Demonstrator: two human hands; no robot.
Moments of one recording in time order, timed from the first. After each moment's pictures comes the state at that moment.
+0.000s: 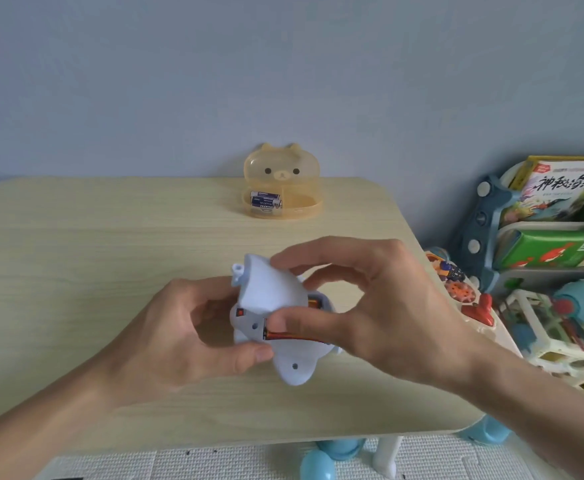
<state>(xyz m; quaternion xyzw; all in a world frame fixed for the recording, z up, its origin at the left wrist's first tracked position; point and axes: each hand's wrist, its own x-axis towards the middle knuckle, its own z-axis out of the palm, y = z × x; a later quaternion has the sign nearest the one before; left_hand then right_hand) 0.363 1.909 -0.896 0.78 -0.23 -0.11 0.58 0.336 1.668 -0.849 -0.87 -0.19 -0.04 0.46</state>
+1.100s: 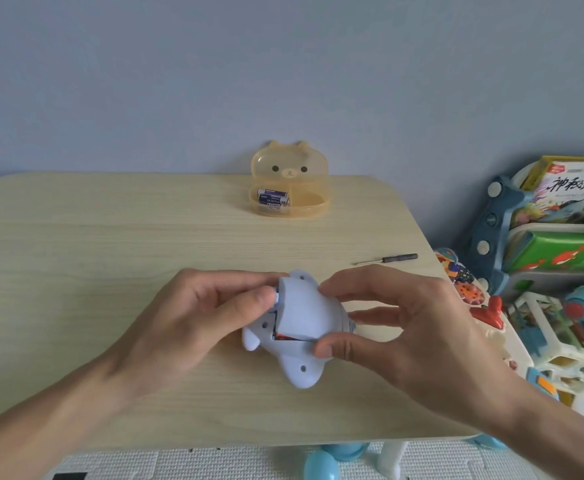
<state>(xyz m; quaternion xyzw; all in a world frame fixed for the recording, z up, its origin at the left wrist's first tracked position) 0.365 1.902 -0.889 0.74 -0.21 -0.13 0.62 0.324 1.647 -0.883 -0.86 -0.14 -0.06 0.49</state>
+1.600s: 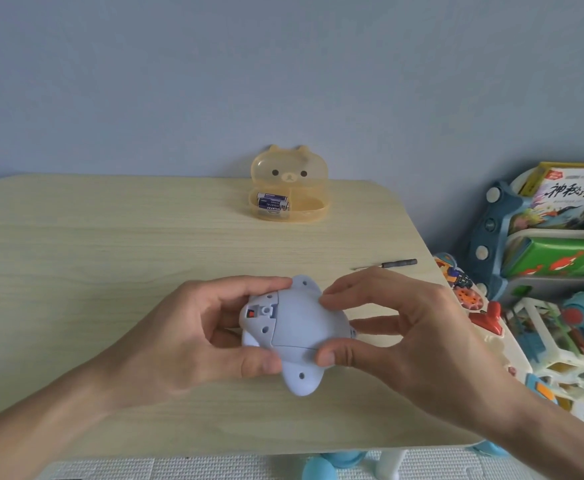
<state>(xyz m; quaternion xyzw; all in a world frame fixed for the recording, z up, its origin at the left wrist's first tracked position) 0.368 1.907 -0.895 0.73 -0.20 -0.21 0.62 0.326 1.644 -0.884 -0.86 -0.17 -0.07 0.48</state>
